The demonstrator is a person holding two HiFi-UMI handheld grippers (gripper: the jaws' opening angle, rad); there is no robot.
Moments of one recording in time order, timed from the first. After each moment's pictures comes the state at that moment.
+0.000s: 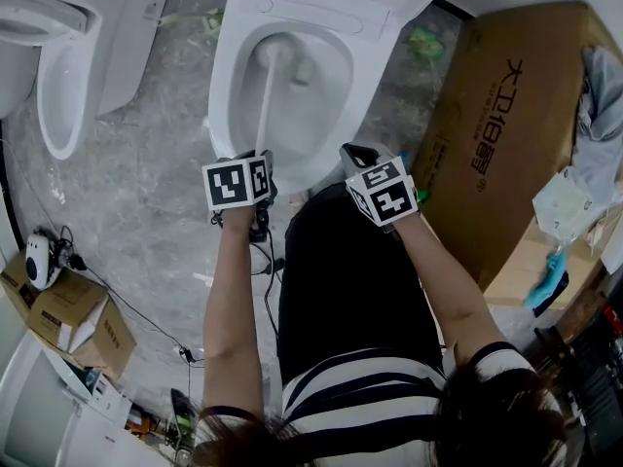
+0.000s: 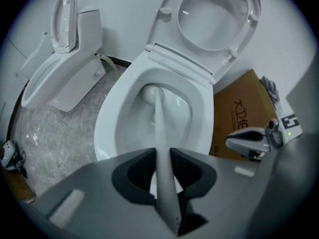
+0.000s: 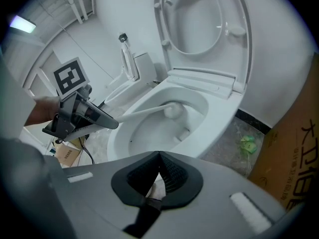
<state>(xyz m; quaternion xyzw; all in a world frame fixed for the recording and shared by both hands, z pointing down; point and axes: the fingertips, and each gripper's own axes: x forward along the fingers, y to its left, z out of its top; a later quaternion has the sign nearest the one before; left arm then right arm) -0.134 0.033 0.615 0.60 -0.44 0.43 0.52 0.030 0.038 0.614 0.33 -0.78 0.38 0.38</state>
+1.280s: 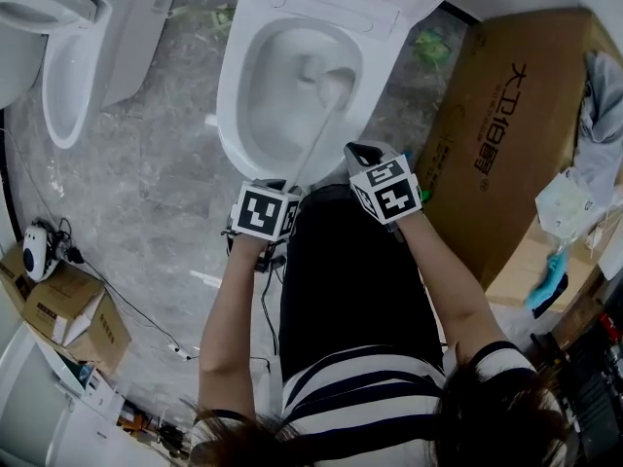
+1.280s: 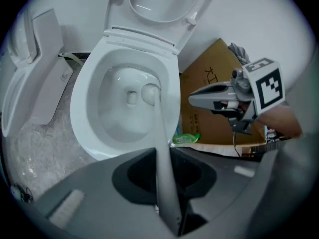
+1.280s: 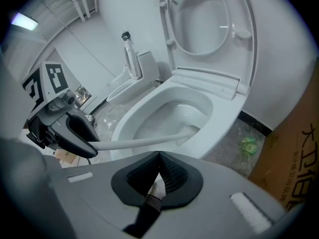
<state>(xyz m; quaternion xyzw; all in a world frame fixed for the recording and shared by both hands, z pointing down) -0.091 0.117 0.590 0.65 -0.28 0.50 0.49 0.021 0.046 0.607 0.32 -0.78 0.37 0.39</state>
